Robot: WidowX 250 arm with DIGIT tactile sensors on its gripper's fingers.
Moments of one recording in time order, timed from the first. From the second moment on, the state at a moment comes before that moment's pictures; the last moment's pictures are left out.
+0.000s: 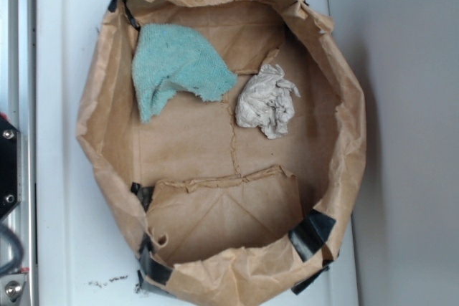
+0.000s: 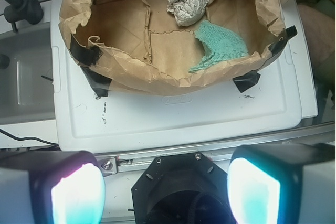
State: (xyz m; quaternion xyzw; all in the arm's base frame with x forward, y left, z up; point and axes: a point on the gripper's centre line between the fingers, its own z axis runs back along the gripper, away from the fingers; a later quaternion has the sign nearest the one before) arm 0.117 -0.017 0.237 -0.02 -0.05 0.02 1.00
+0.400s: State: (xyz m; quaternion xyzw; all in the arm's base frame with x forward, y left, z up) arm 0.117 -0.017 0.234 -0.02 -0.04 0.01 1.00
